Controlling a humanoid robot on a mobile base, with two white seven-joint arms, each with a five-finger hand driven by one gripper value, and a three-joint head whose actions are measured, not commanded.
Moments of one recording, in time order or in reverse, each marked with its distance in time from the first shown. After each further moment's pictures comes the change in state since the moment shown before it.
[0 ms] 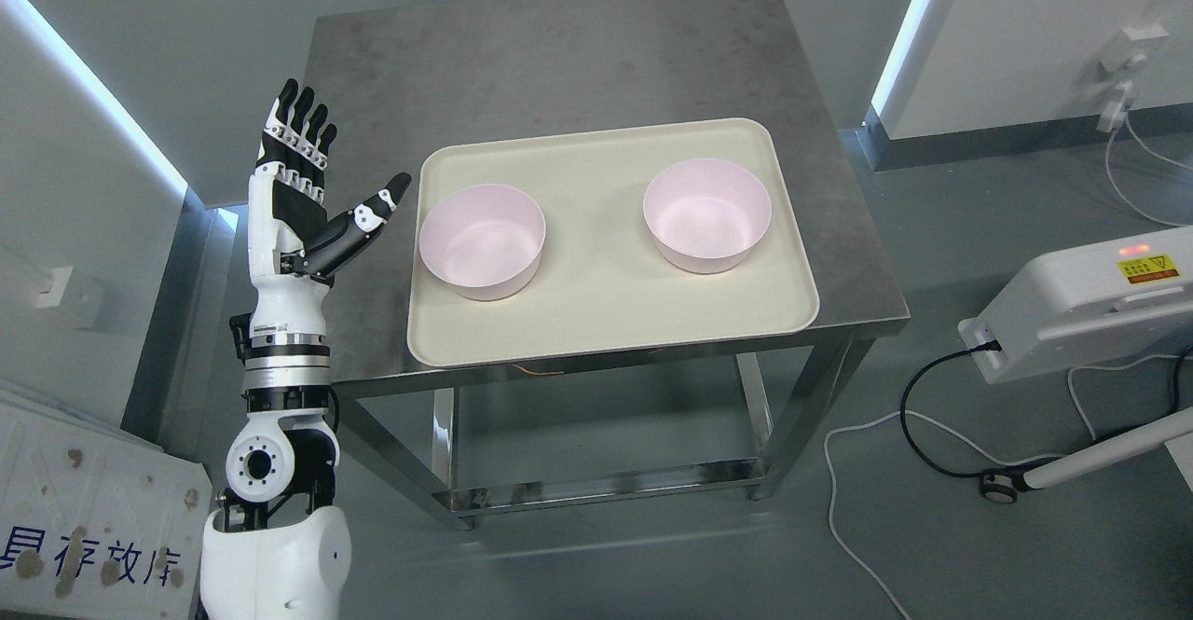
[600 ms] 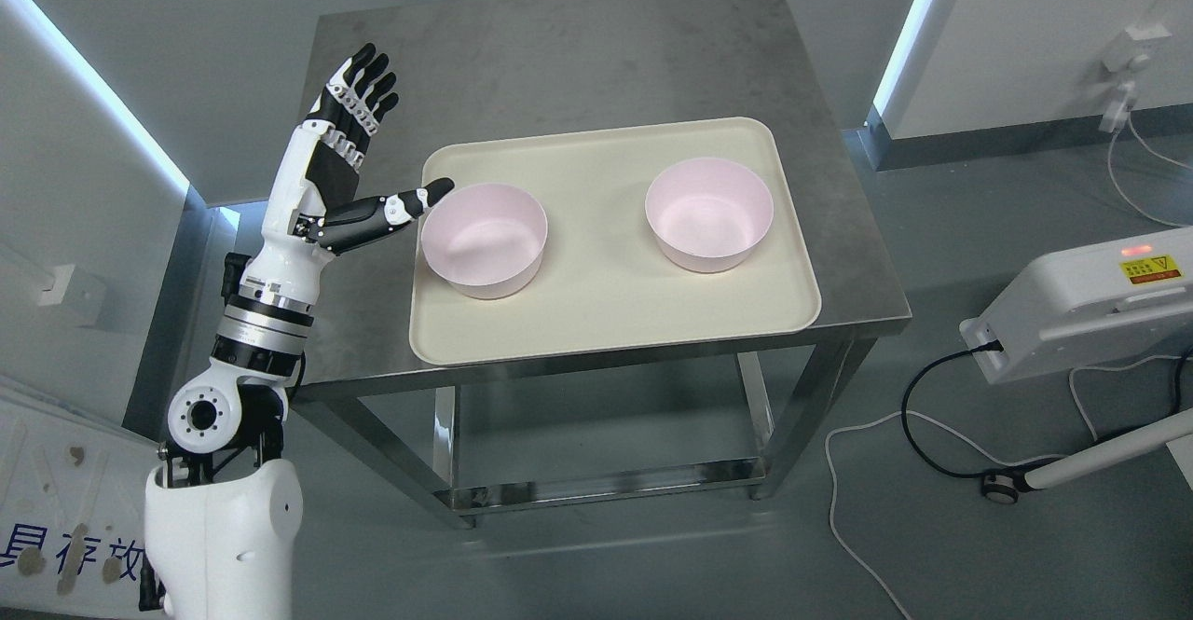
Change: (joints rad) left arm -0.128 0.107 0.015 0.034 -0.001 0.122 -0.392; right arm 0.000 0.000 0.000 0.000 0.000 0.000 0.001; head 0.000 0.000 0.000
